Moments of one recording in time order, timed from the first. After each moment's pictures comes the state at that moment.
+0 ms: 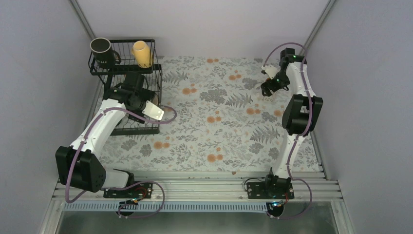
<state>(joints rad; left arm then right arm) -0.22 1.35 1.19 -0.95 0.03 1.65 -0.13 2.17 2.00 -1.21 -0.09 -0.71</state>
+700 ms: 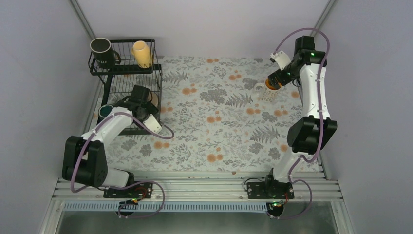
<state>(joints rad) -0.22 1.37 0.92 -0.68 -0.02 2.07 -0.13 1.83 2.00 -1.27 -0.15 -0.71</state>
